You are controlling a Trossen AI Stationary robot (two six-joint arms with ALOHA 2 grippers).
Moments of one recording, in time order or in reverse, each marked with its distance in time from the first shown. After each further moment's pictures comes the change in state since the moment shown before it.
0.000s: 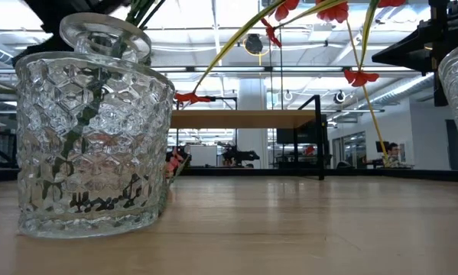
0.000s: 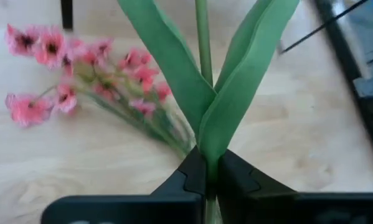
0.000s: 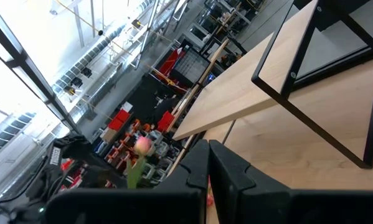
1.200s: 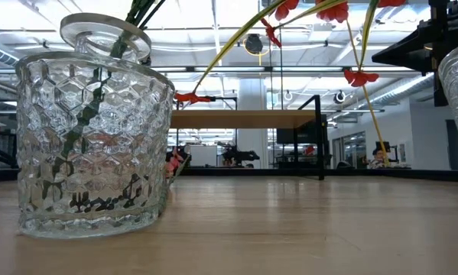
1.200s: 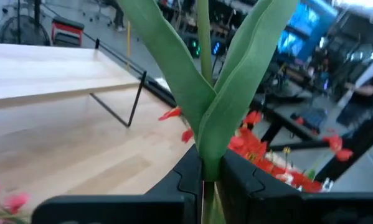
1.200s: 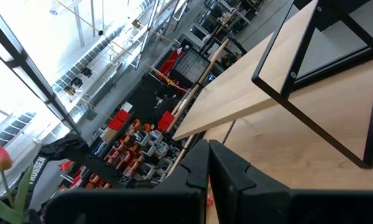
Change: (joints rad) left arm -0.388 0.093 0.188 0.558 -0.578 0.830; right arm 0.000 0.000 0.000 0.000 0.000 0.000
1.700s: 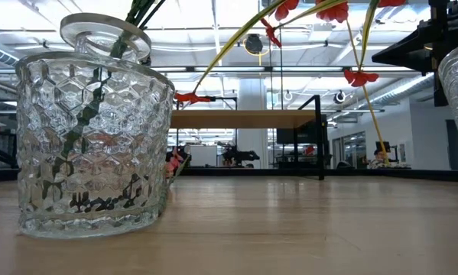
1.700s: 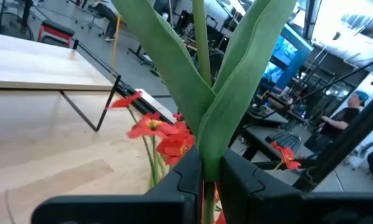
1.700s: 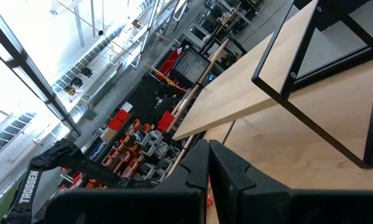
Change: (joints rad) left arm -0.023 0.152 0.000 0.574 -0.071 0.296; right arm 0.000 0.000 0.000 0.000 0.000 0.000
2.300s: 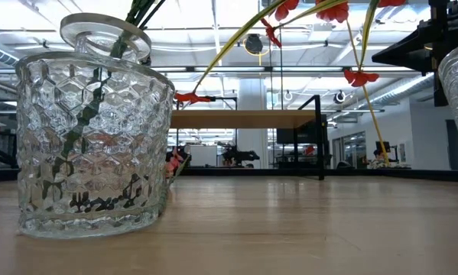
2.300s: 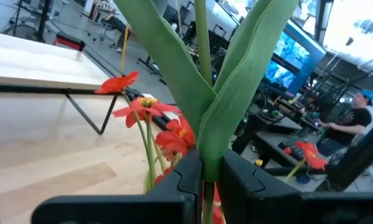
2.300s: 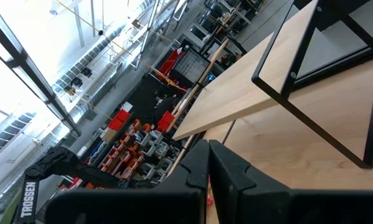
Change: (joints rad) left arm 0.049 0.132 0.000 0.264 -0.007 0.151; right arm 0.000 0.000 0.000 0.000 0.000 0.000
